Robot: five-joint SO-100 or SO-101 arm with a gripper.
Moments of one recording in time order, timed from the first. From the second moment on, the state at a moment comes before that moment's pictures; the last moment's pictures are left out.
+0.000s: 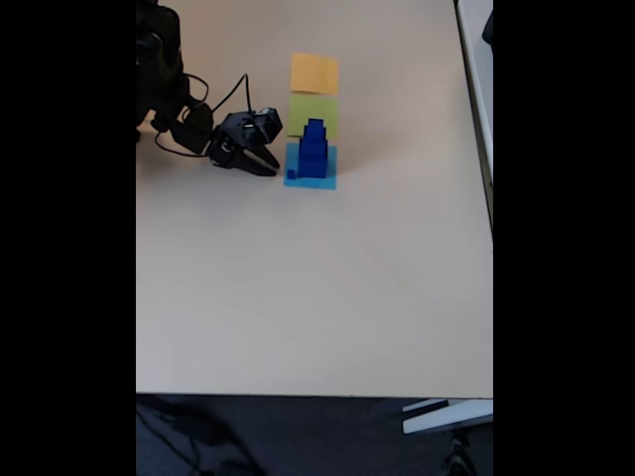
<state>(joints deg) 21.6 65.3 160.2 -73.9 78.0</state>
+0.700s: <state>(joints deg) 20.5 65.3 158.5 -72.6 79.4</state>
